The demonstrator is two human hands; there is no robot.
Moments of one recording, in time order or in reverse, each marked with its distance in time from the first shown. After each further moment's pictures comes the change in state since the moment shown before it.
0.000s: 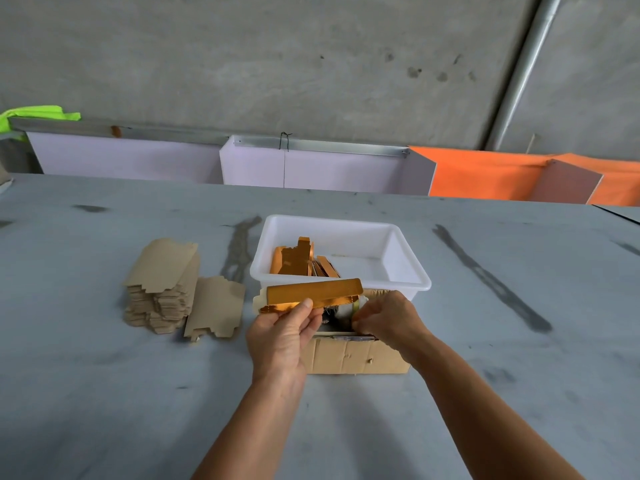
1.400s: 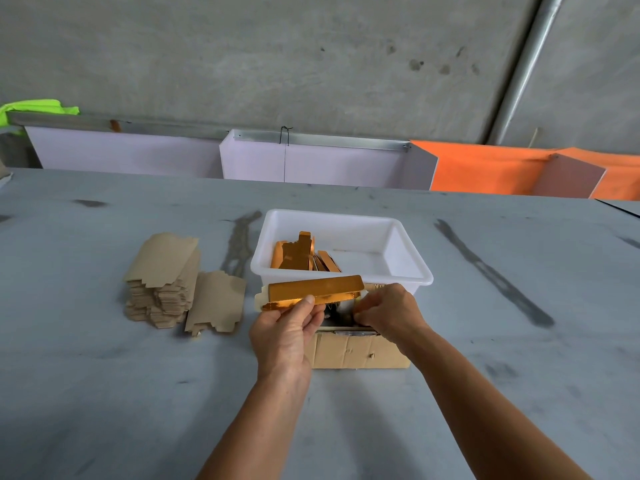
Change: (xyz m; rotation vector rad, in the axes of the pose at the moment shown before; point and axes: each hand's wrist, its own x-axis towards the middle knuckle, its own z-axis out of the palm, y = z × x) left_hand 0.000 -0.006 0.000 -0.017 0.034 0.000; right_hand 0.003 -0.002 0.004 -0.067 0.062 0.012
